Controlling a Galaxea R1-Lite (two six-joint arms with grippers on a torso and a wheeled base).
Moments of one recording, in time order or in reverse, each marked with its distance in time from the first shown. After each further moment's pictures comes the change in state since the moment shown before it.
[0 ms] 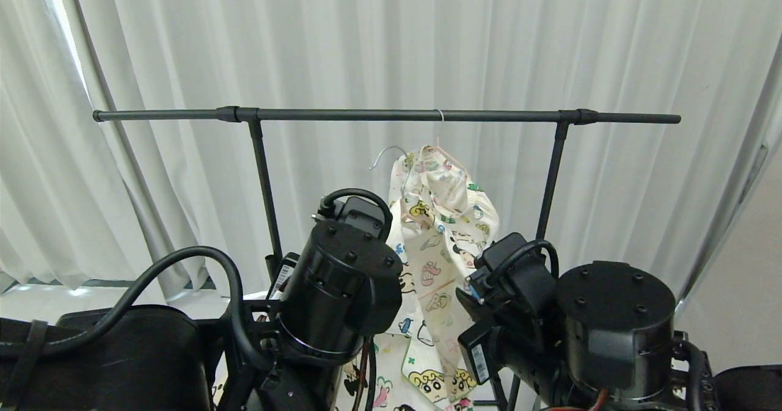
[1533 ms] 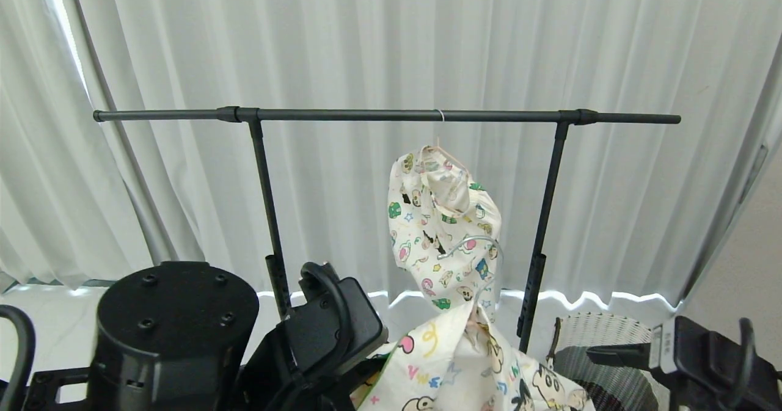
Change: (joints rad) left arm -0.004 -0.266 0.253 -0.059 -0.764 0.288; right arm -0.188 -0.554 0.239 0.577 0.517 -0.179
